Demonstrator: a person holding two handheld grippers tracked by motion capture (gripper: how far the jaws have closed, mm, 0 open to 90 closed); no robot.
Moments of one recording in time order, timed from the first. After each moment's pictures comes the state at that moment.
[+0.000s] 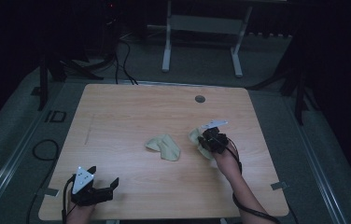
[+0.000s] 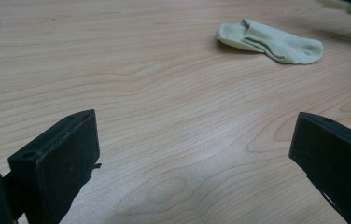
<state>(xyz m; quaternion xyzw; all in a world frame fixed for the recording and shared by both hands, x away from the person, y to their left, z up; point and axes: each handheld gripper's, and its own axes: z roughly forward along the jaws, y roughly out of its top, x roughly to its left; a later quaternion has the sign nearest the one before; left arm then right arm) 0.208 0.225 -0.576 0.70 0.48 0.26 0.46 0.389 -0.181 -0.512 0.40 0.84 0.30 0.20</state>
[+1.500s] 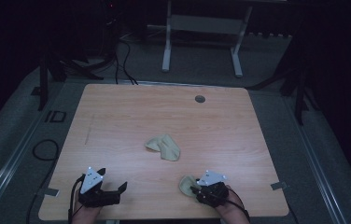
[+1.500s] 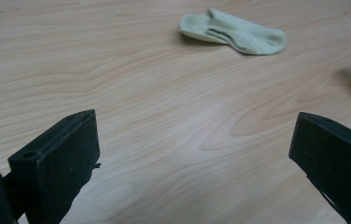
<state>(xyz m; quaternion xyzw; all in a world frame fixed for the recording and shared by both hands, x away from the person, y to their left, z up) 0.206 0.201 -0.568 0.73 0.46 0.22 0.46 0.243 -0.182 -0.562 0.29 0.89 0.32 0.17</state>
